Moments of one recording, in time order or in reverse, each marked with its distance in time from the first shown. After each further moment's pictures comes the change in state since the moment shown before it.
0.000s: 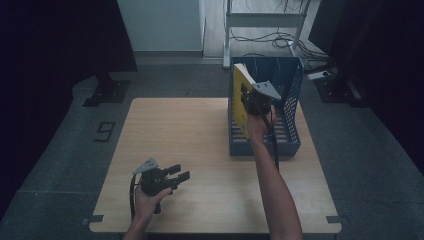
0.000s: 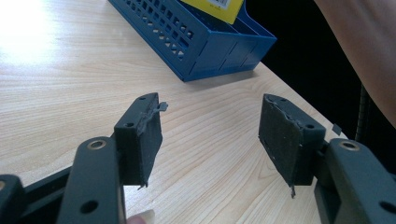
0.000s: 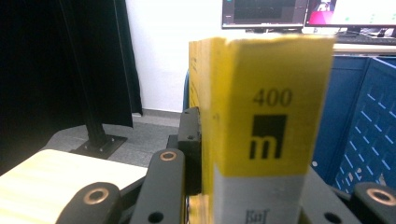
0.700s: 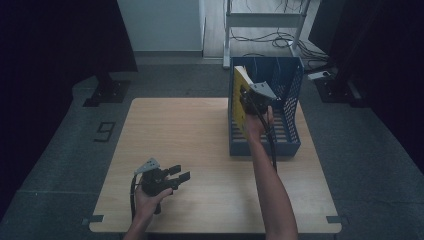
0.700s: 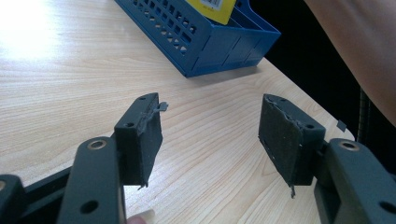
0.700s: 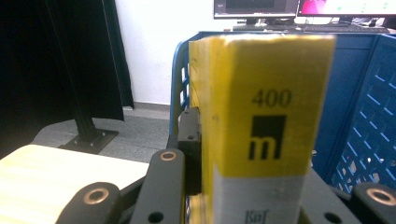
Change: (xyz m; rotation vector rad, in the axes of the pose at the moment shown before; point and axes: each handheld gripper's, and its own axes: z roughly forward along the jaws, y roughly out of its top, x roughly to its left) left arm 0.000 -0.001 0.002 0.016 0.009 0.003; right arm 0.000 -0.012 0.017 0.035 -0.039 0.001
